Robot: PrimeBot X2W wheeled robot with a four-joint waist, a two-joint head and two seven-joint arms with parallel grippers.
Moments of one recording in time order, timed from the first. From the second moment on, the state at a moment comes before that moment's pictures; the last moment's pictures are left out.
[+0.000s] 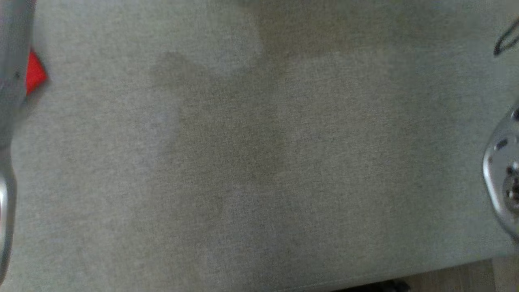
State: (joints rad) left arm -1.37 0.35 -0.48 0.31 -0.90 -0.12 0.14; right arm -1.37 -0.06 -0.18 0.43 0.60 0.12 0.32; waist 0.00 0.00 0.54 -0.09
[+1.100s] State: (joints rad) left arm -0.08 0.55 -0.84 -0.23 -1.01 0.03 -0.25; right arm 0.34 -0.03 -0.19 -0.34 0.80 0.12 0.25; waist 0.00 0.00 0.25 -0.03
